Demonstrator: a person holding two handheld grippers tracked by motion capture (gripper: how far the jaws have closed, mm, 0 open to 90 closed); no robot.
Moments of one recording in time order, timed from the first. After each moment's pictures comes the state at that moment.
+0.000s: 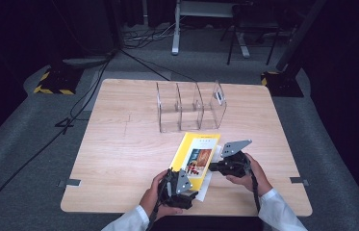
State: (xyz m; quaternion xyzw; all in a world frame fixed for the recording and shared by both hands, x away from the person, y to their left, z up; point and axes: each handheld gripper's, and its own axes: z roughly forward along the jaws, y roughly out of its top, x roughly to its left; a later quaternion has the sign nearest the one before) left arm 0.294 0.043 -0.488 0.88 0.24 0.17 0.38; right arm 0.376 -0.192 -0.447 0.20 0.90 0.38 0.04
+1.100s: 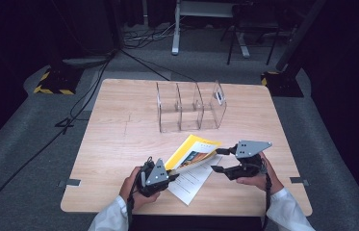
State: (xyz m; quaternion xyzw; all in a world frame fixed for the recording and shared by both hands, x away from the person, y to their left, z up) left arm 0.308 0.110 -0.455 0.87 0.18 0.16 0.43; right arm 0.362 -0.212 -0.414 0.14 0.87 0.47 0.12
